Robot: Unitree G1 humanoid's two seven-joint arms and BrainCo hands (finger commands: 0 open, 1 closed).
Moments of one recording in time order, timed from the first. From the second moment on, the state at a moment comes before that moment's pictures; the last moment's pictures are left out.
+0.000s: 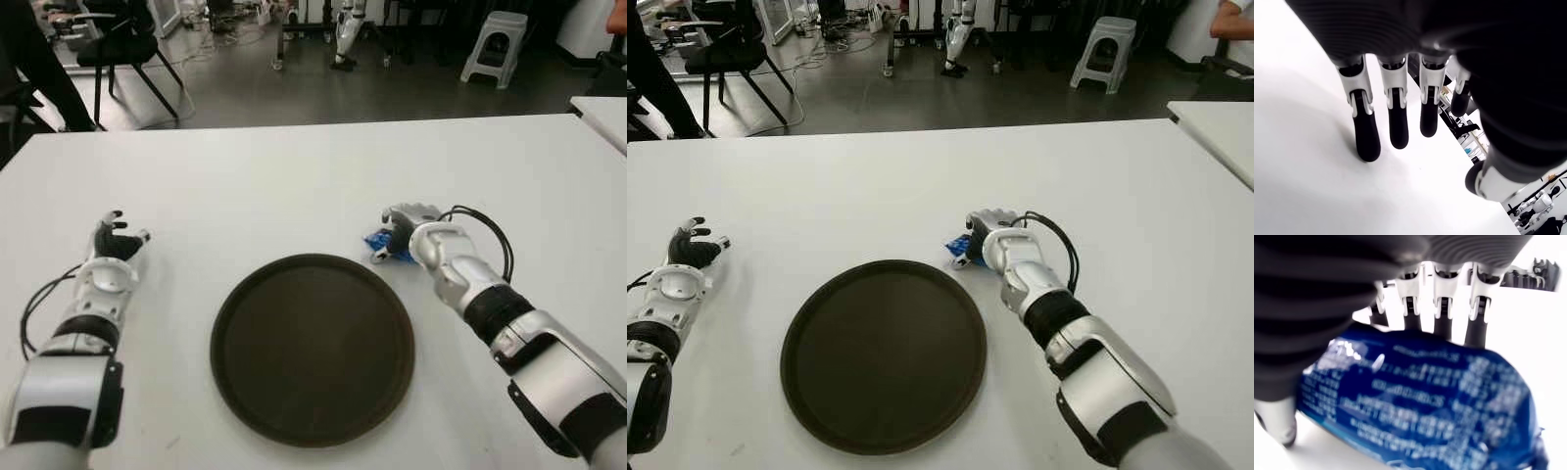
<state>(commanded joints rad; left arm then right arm) -0.66 0.37 0.02 1.35 0.24 -0.09 0.23 -0.72 -0.22 0.62 0.78 -0.78 0.32 0.15</state>
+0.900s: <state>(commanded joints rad) -0.66 0.37 0.03 1.35 0.23 -0.09 0.22 -0.71 -0.22 0.60 0.73 -0.77 0.34 0.09</state>
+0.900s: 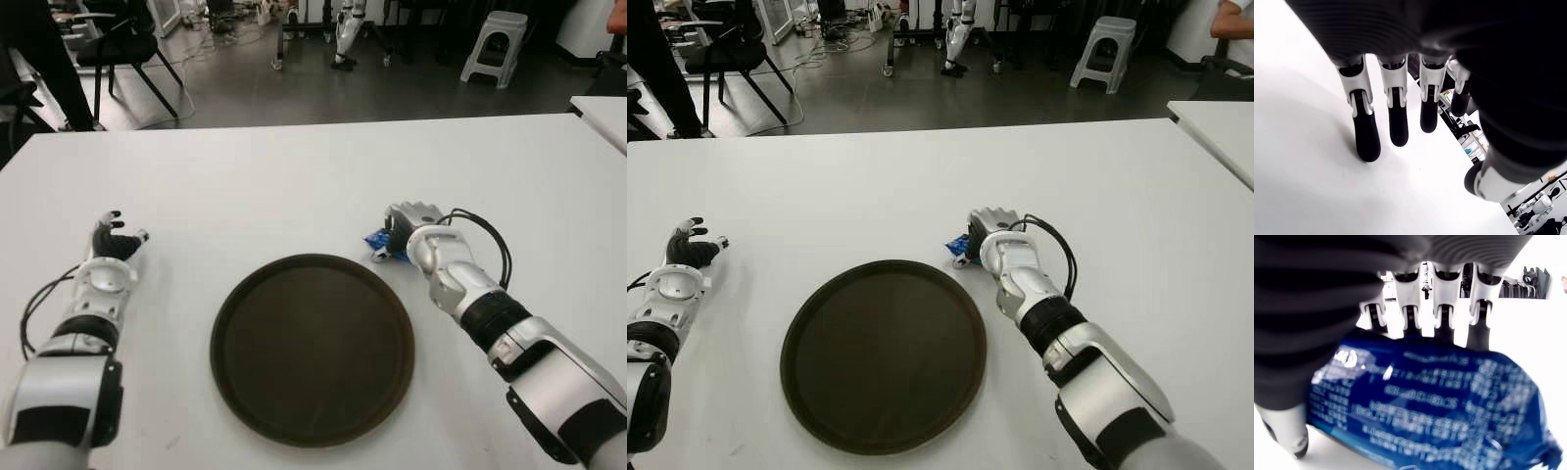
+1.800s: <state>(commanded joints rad) -0.66 0.37 0.04 1.35 0.23 -0.10 0.22 -0.69 -0.20 0.54 0.70 -0.75 0.36 0.04</state>
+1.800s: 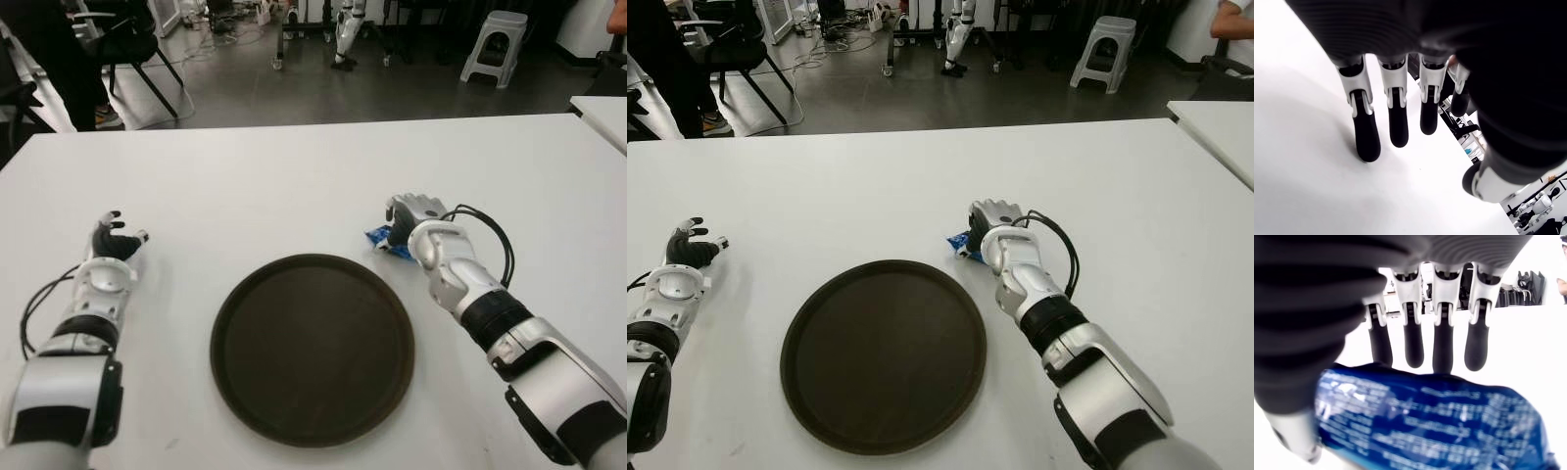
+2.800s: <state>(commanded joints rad) -0.66 0.37 0.06 1.35 0.21 -0.10 0.20 -0.68 -0.19 0.50 0.68 -0.73 0.34 0.00</state>
